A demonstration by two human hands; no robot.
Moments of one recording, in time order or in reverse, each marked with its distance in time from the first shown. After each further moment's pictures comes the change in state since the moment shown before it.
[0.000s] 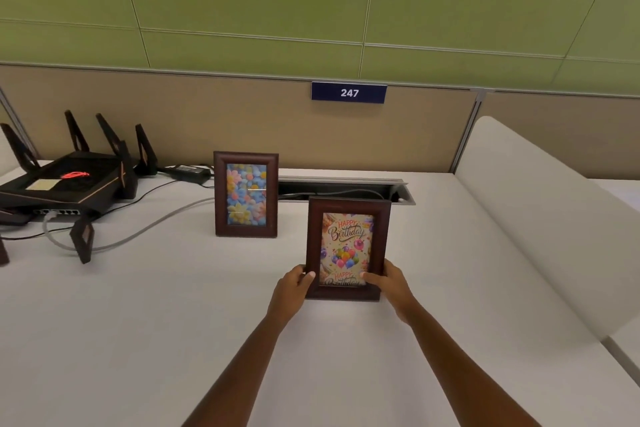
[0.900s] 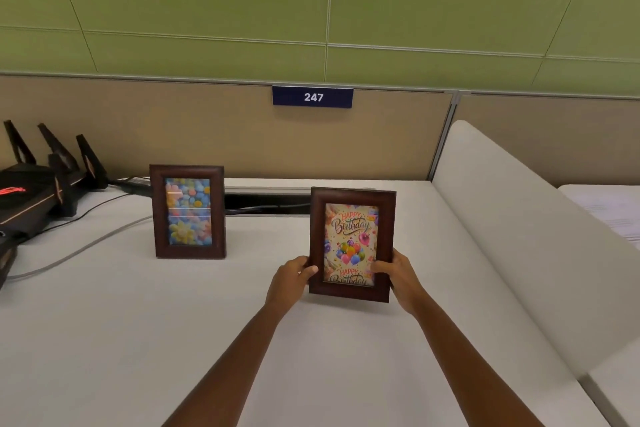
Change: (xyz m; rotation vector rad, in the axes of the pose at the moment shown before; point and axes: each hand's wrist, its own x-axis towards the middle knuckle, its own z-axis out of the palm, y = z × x) left_hand 0.062 0.074 0.067 0.037 -0.001 0.082; right_hand 0.057 -0.018 -0.107 0.233 -0.069 -0.051
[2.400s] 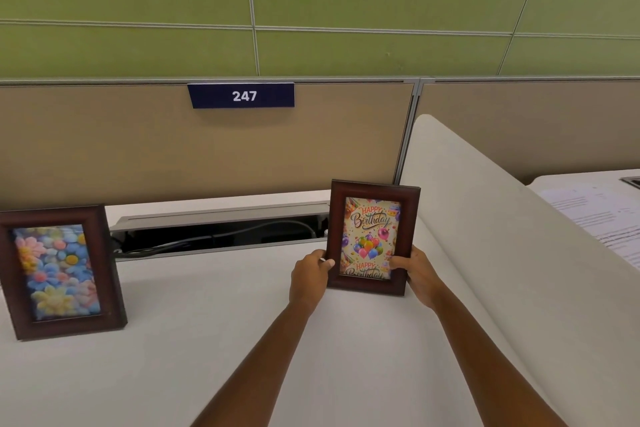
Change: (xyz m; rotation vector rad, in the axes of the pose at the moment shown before) left_hand 0.129 0.075 0.113 0.040 -0.008 -0.006; right_hand 0.110 -0.001 -0.141 -0.022 0.142 0.027
